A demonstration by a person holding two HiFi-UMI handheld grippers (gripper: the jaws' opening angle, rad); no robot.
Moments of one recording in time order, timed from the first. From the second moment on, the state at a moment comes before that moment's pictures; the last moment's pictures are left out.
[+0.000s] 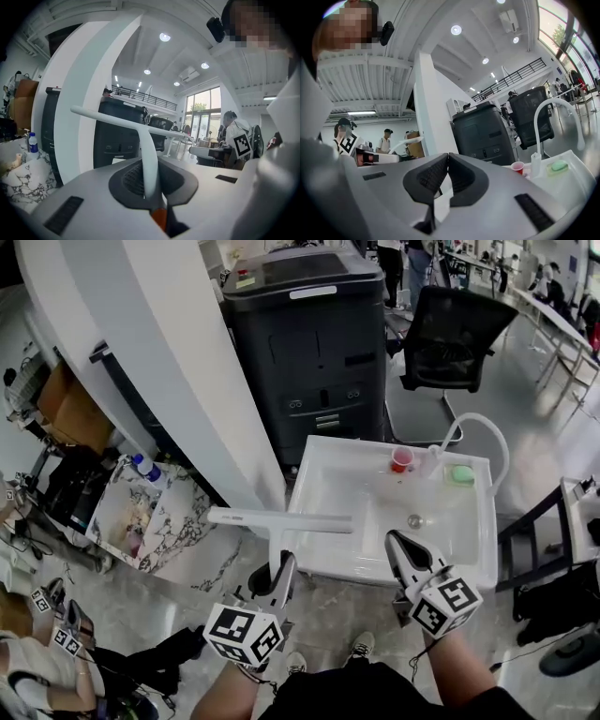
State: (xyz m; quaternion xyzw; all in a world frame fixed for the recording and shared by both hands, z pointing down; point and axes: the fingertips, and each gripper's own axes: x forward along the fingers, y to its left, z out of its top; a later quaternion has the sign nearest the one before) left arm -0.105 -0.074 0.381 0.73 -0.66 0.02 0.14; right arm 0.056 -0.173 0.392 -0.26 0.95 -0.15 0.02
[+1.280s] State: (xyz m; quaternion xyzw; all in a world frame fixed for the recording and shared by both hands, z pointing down) left arm -0.119 0.051 0.388 0.86 -0.49 -0.01 0.15; right arm 0.055 0.047 0.378 -0.45 0.89 -0.11 0.02
